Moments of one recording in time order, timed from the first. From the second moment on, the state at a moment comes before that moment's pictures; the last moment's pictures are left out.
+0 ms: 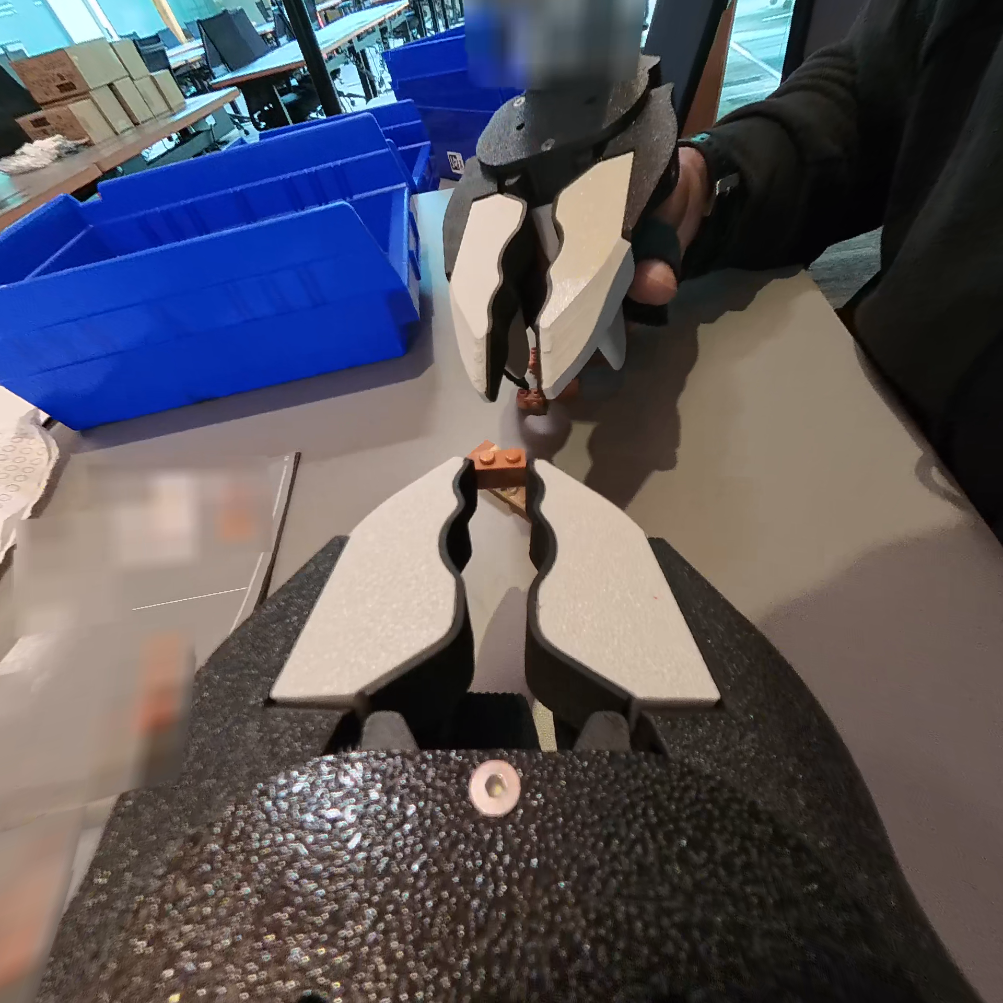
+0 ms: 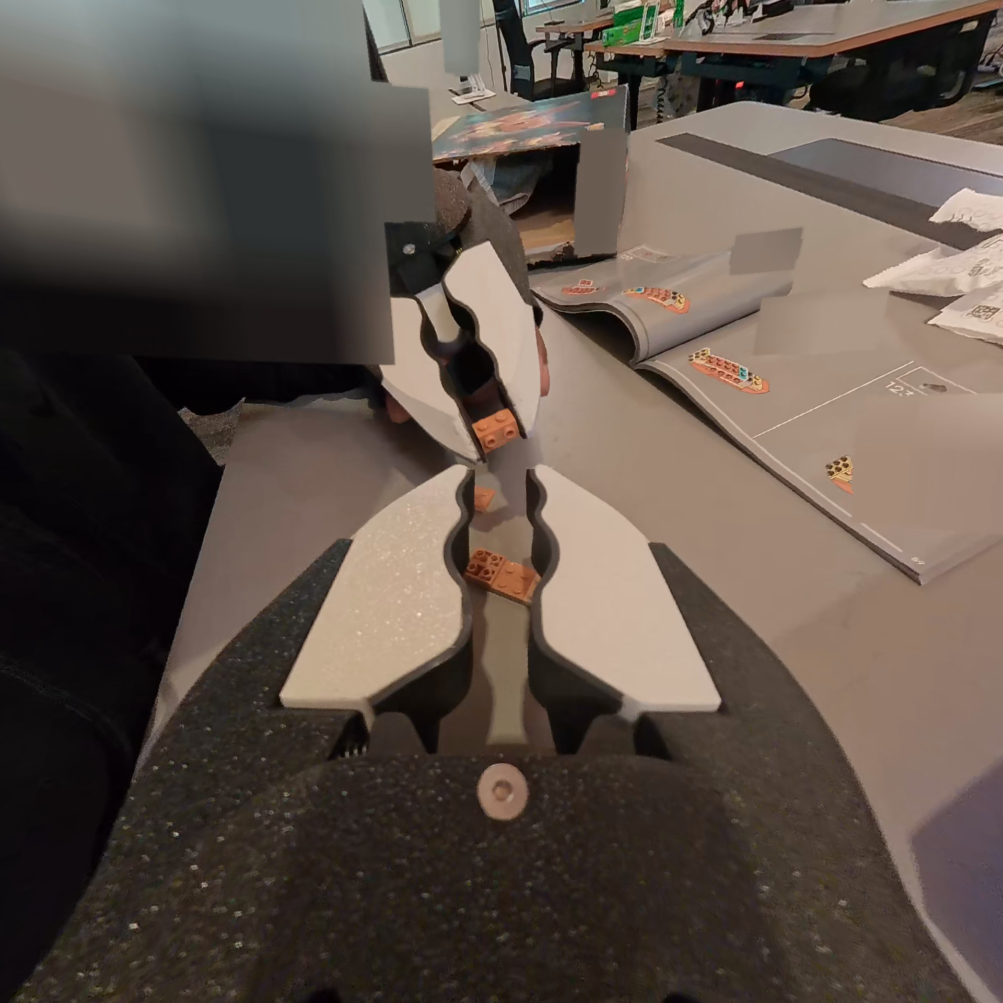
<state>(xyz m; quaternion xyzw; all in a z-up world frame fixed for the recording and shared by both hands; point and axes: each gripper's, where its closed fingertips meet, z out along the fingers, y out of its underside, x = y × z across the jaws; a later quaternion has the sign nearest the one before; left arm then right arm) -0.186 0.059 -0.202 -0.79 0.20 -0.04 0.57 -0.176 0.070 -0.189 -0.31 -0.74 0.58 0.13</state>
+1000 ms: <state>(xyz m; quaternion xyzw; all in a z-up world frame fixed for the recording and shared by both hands) -0.170 0.072 -0.231 -0.80 0.29 0.09 0.51 -0.170 0.059 -0.214 -0.38 -0.75 0.54 0.06</state>
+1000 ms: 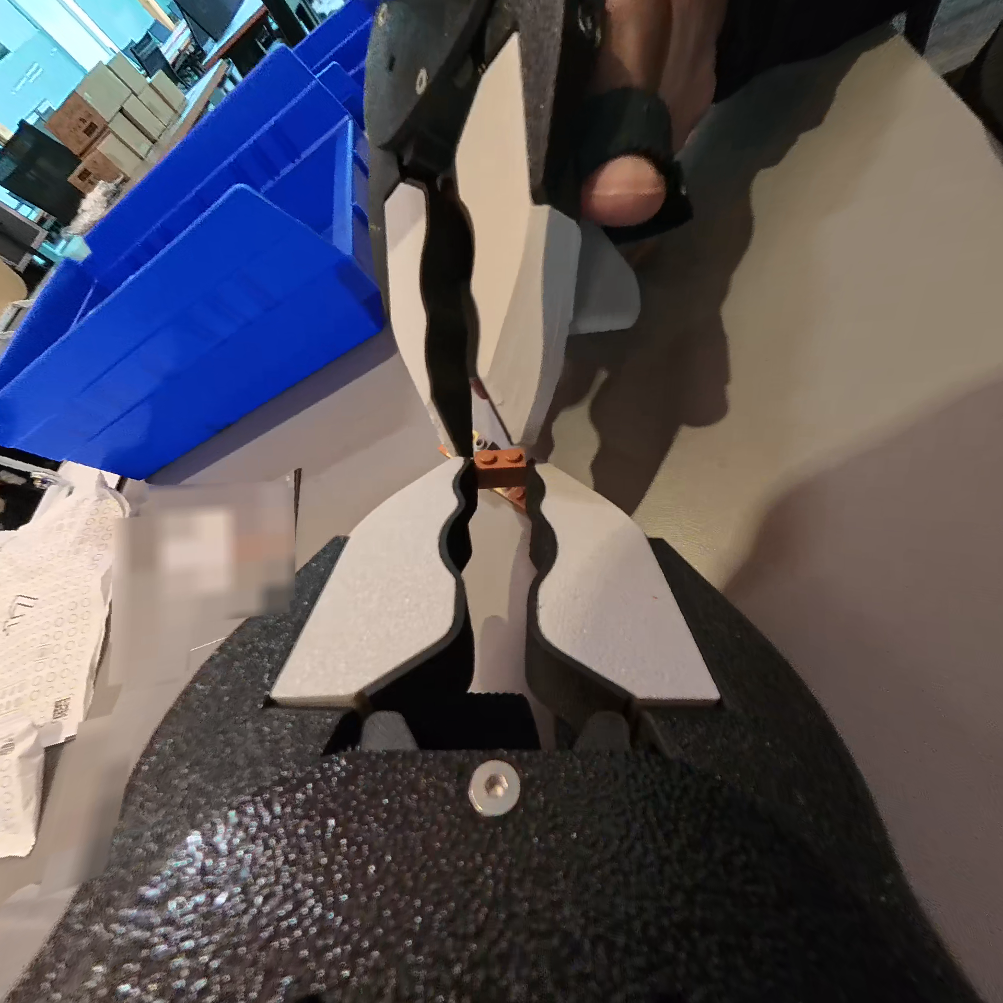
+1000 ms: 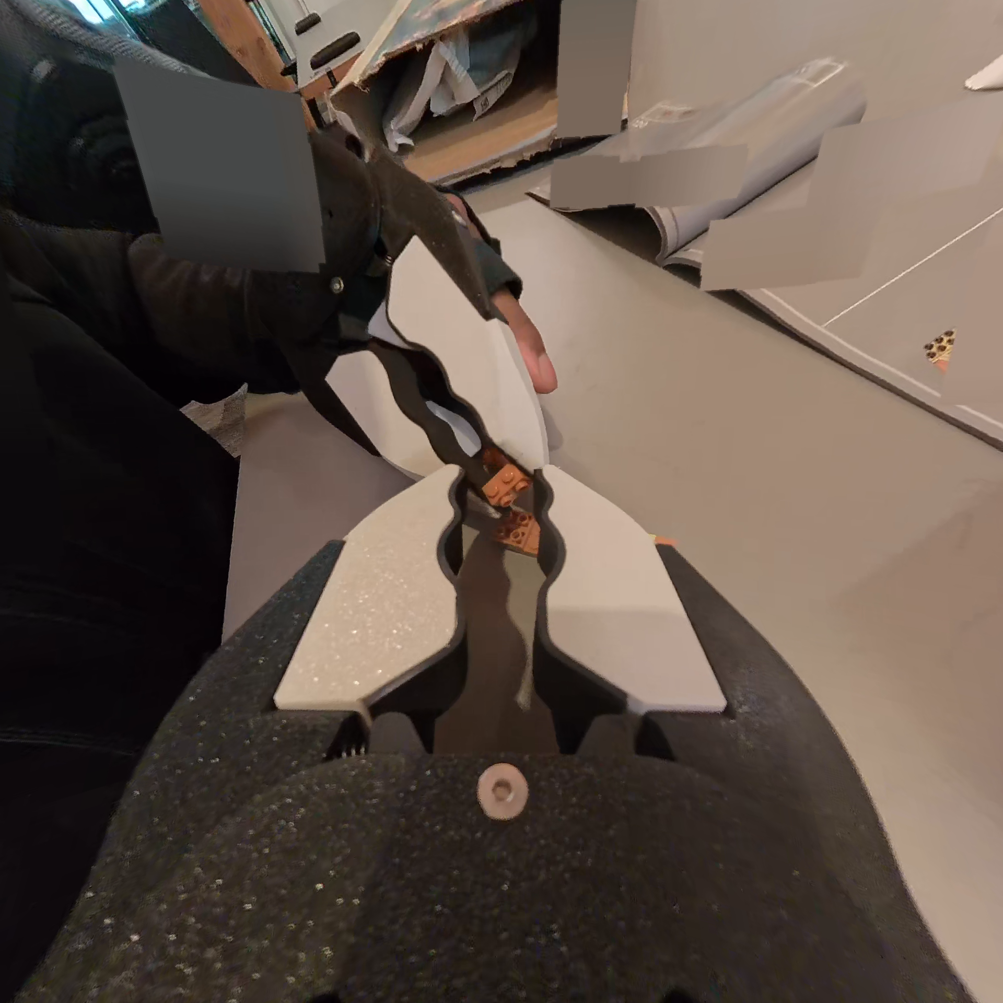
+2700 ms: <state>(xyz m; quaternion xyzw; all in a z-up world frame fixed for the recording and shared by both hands) -0.143 0.067 -0.205 -0.81 0.20 -0.32 0.44 -0.150 0.058 -0.197 0.08 -0.80 0.40 0.43</state>
